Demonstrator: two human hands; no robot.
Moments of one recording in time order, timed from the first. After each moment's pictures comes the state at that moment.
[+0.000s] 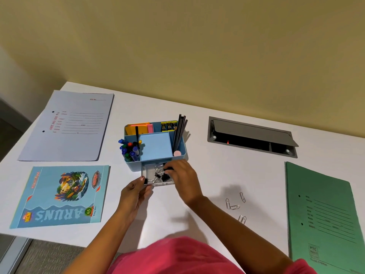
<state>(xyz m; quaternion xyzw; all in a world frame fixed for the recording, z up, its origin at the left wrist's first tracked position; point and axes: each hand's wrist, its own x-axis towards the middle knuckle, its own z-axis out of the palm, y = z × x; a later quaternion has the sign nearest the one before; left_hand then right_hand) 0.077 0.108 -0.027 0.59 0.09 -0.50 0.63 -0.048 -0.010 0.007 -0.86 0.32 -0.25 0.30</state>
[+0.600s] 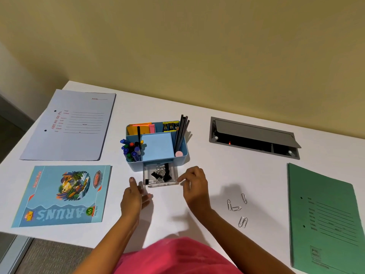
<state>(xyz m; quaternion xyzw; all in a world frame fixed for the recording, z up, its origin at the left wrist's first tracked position) 0.064 0.110 -0.019 0.72 0.07 -0.42 0.54 -0.079 0.001 -0.017 -0.80 0.41 -0.29 0.33</state>
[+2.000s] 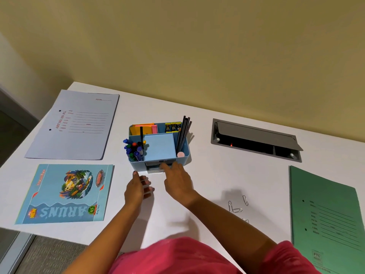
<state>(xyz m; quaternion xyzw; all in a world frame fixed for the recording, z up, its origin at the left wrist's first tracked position) 0.074 0.093 -0.011 0.74 0.06 -0.43 0.51 -0.020 -0.002 -0.007 -0.91 0.36 0.02 0.21</state>
